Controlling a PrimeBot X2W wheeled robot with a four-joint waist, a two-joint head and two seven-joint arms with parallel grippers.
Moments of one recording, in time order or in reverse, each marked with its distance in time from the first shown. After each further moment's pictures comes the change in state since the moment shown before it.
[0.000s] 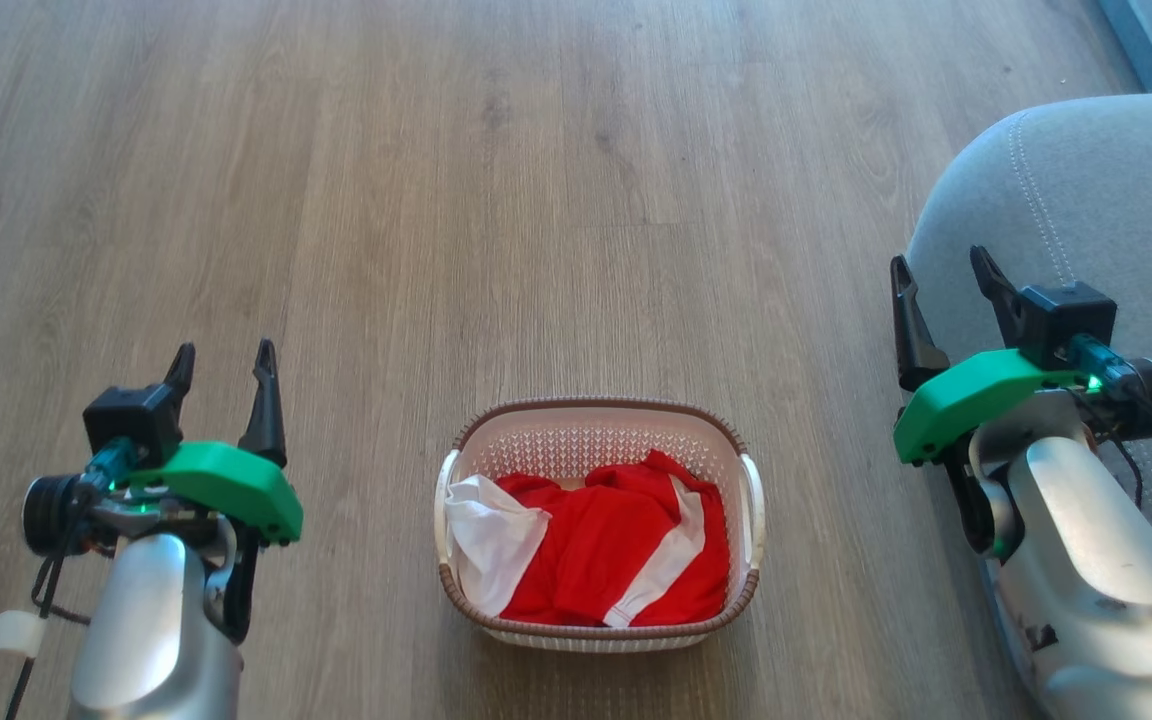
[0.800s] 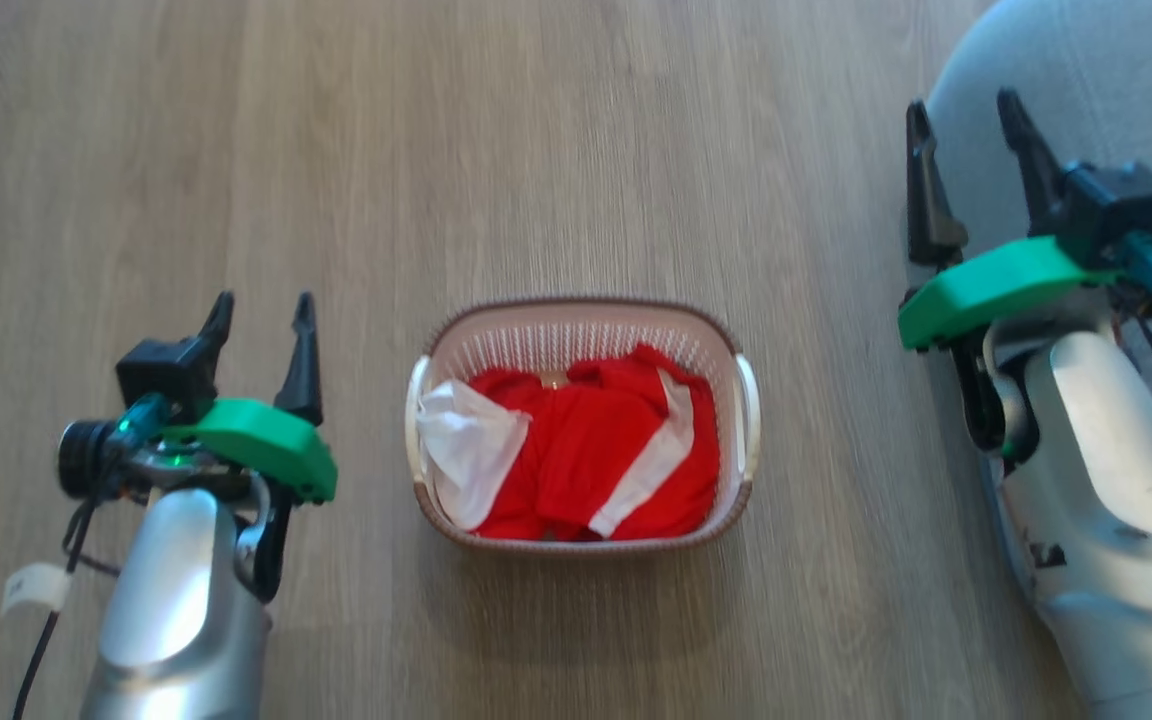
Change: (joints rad) left arm -0.051 -0.014 -0.057 -0.009 -0.022 0.000 0.000; right arm -0.101 0.012 -0.029 -0.145 -0.026 0.000 0.000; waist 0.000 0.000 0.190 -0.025
